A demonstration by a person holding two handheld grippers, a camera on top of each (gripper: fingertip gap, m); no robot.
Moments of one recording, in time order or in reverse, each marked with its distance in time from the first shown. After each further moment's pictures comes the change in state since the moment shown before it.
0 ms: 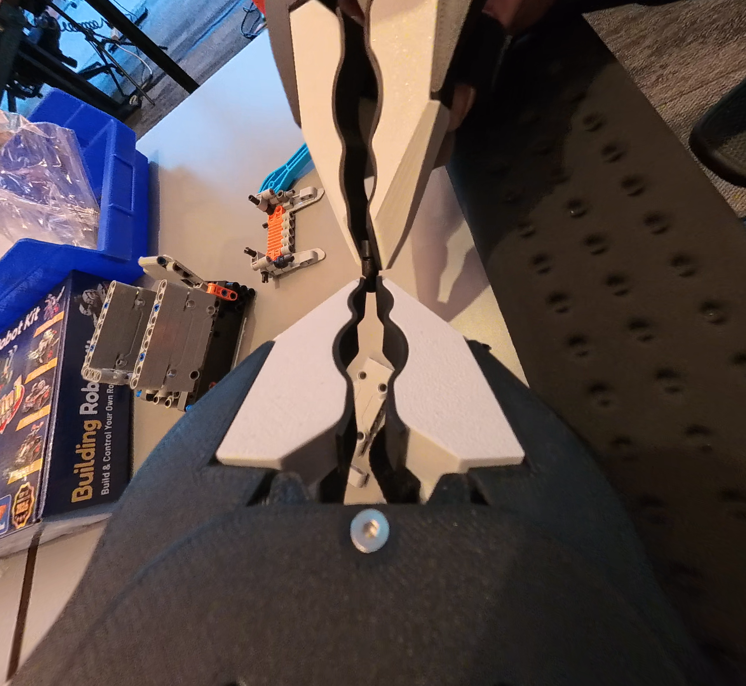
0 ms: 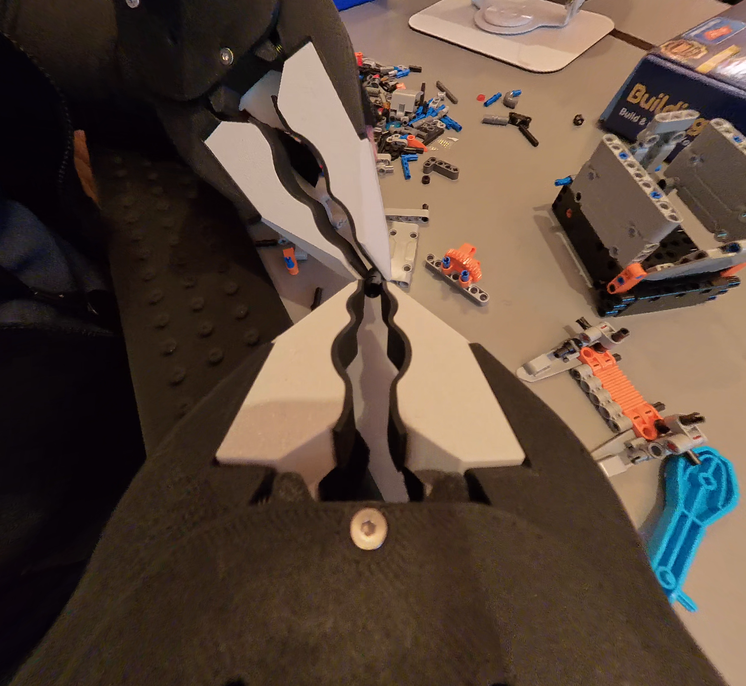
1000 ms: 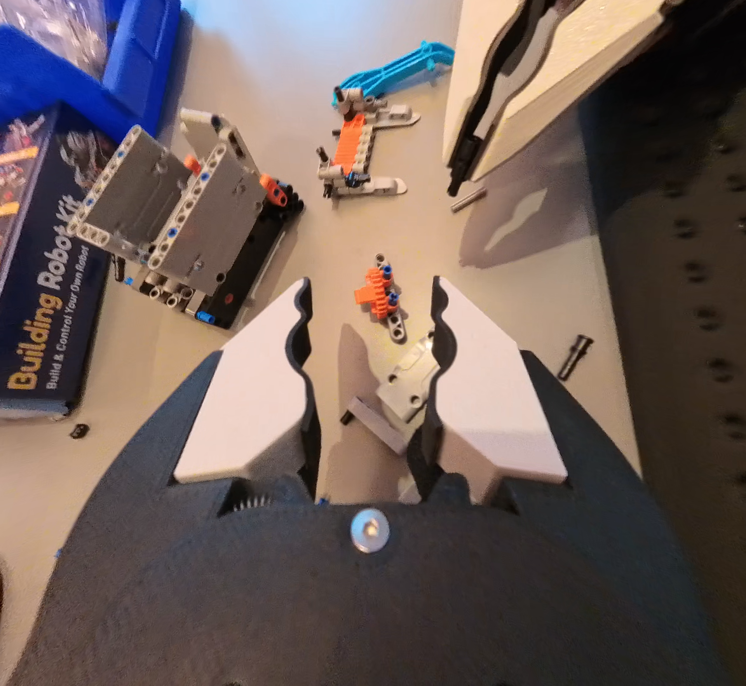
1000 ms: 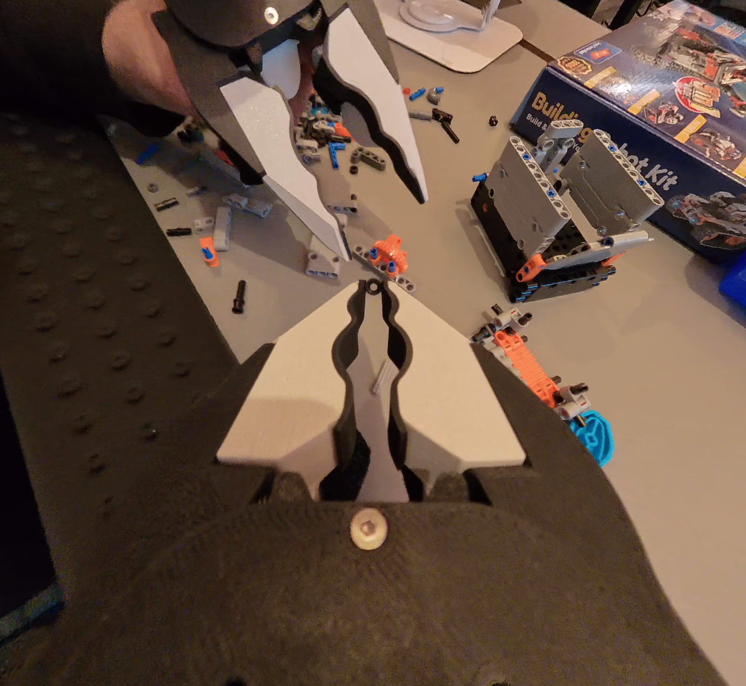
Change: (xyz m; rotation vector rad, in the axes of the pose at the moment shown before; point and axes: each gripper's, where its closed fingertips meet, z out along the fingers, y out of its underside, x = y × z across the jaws) left arm -0.048 0.050 0.008 -0.085 -0.046 -0.325; right arm 0.038 0.003 -0.003 -0.037 0.166 -0.075
